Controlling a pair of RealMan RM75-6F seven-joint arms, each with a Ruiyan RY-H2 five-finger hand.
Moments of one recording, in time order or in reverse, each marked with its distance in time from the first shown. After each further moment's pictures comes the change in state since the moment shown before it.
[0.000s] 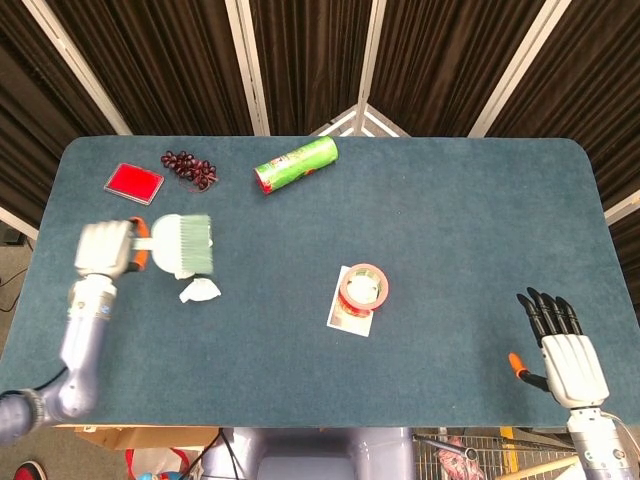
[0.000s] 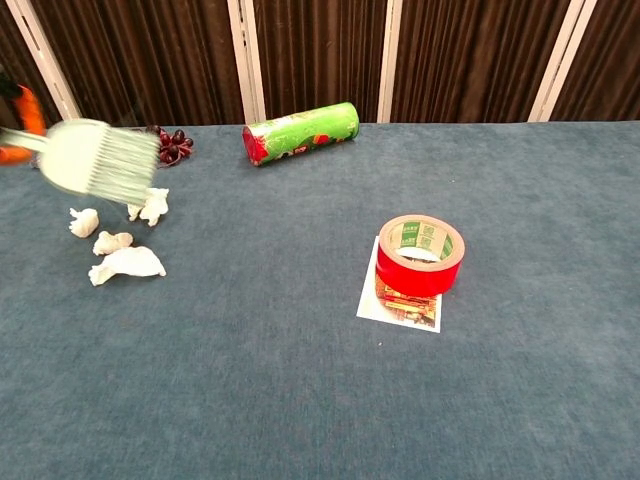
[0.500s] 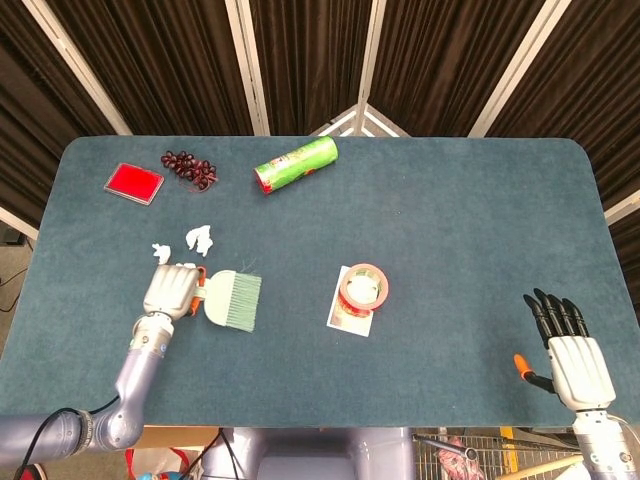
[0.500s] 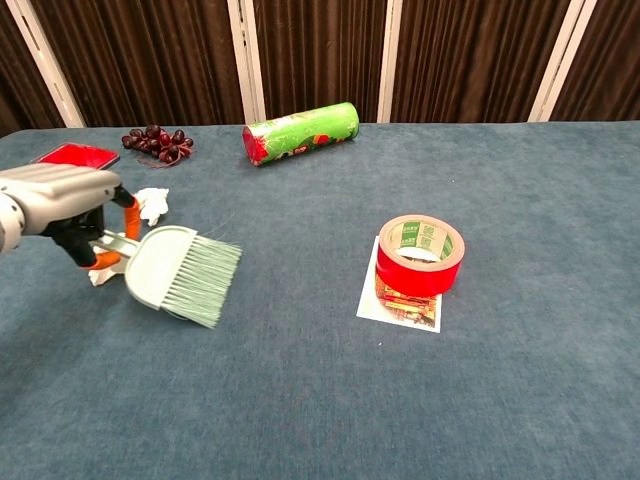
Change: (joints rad) left arm -0.034 -0.177 0.125 -0.021 -0.004 0.032 0.187; right arm -0.010 0.011 -0.004 -0.001 0.001 0.011 0.017
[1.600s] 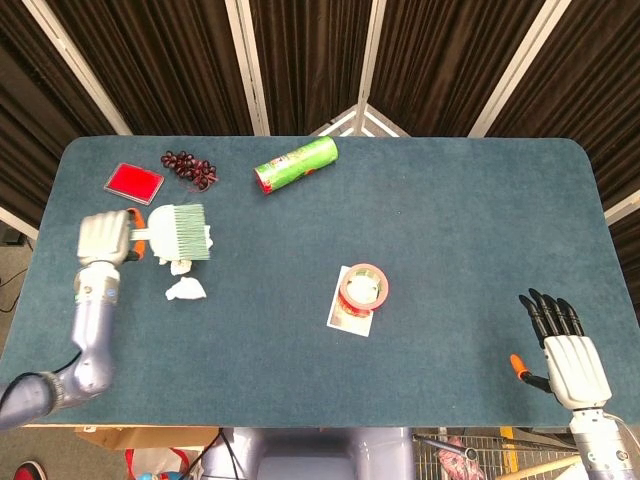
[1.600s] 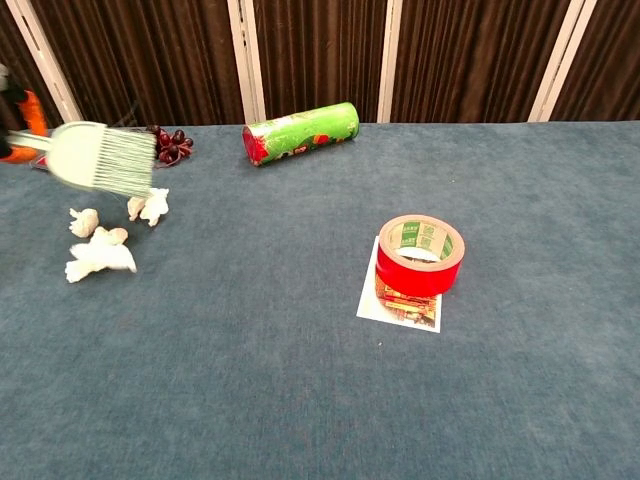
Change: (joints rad) left arm -0.031 0.120 -0.184 0.160 -0.162 -0.063 -0.147; right arm 0.008 0.000 0.000 -0.003 0.000 -0.016 0.009
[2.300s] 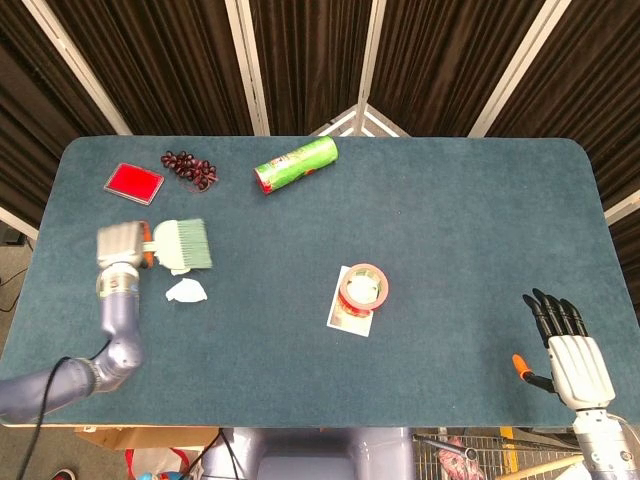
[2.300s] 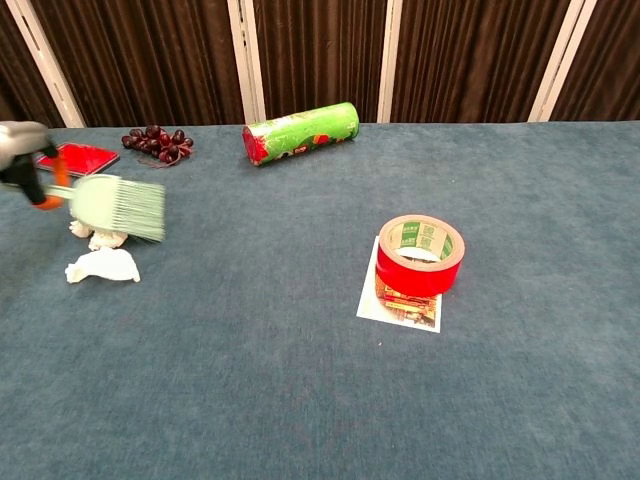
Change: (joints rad) left arm -0.065 -0.144 0.011 0.235 -0.230 -0.069 0.153; right arm -0.003 0.014 0.000 -0.014 0.010 -0.003 0.026
